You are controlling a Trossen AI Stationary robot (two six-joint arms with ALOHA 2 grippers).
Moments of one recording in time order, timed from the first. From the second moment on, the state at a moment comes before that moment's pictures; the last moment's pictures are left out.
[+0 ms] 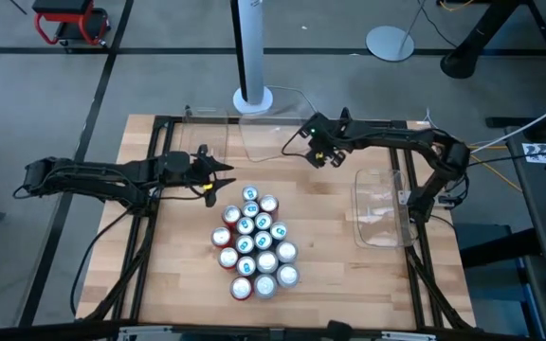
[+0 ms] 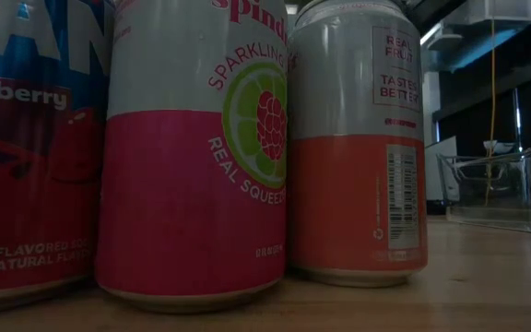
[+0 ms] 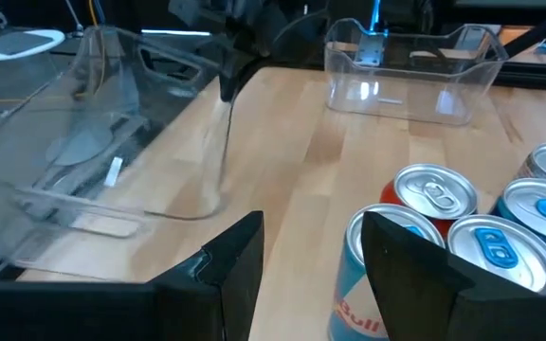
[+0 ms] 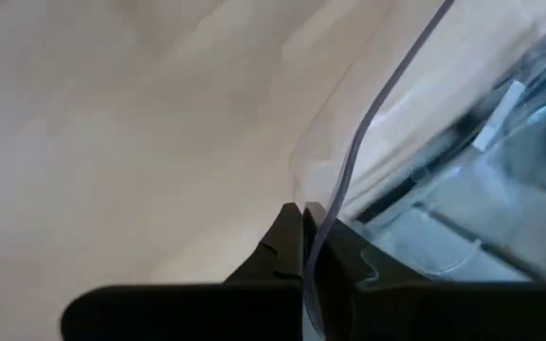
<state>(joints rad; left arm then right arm) 0.13 0.84 0.46 0.04 -0.17 -0.01 -0.47 1.67 1.17 -0.54 0.16 -1.54</state>
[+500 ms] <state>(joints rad) 0.13 0.84 0.46 0.04 -0.17 0.01 -0.49 1.64 1.17 -0.68 0.19 -1.92</state>
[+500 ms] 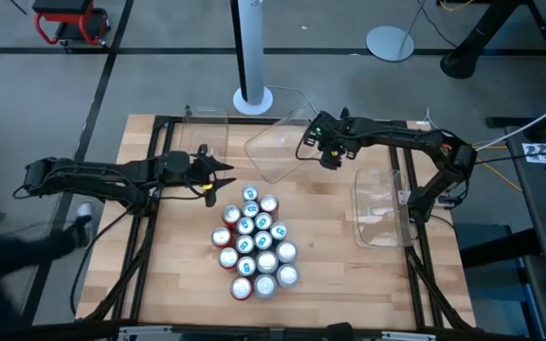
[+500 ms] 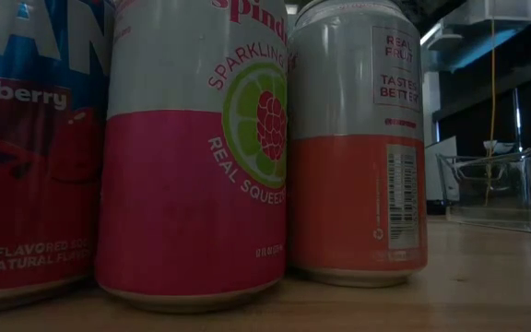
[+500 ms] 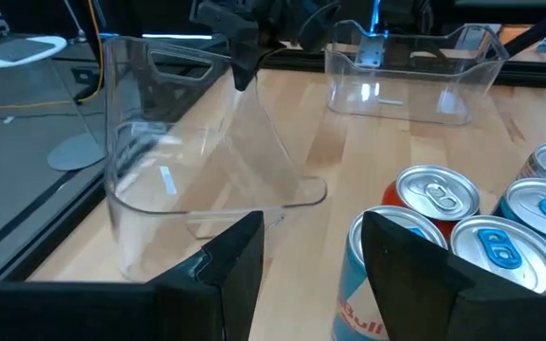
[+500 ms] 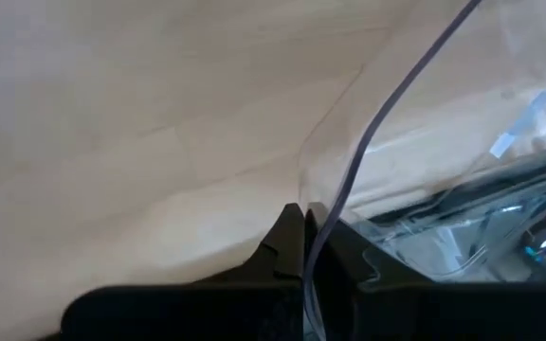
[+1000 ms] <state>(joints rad) 0.13 0.84 0.46 0.05 -0.17 0.01 -0.54 1.60 1.24 -0.87 0.18 -2.05</state>
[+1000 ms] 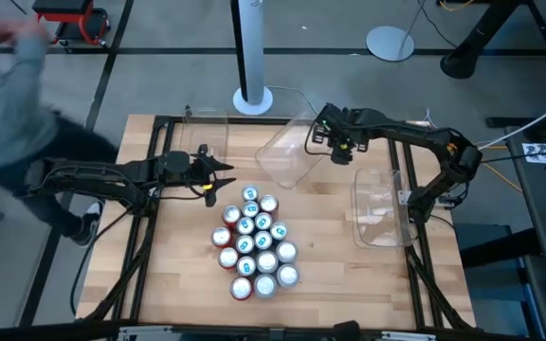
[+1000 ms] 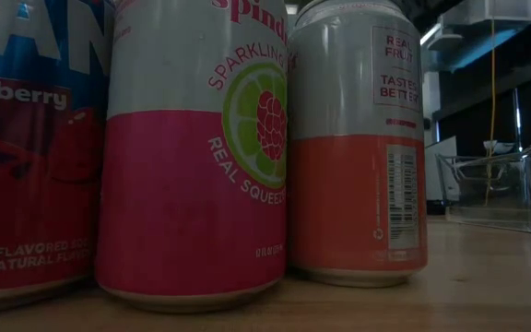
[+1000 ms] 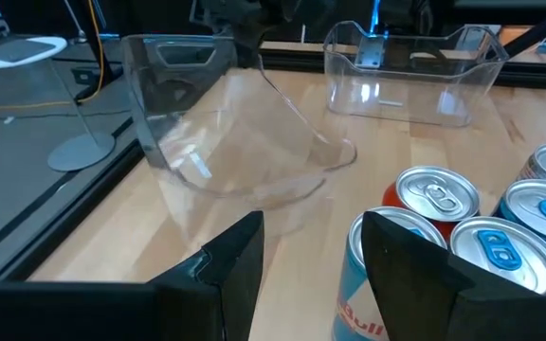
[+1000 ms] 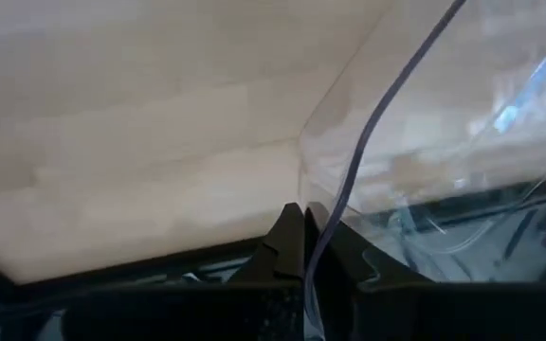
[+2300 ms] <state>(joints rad) 0.13 0.84 0.46 0.01 -0.17 0.00 -0.47 1.56 1.31 -0.97 0.09 -1.42</state>
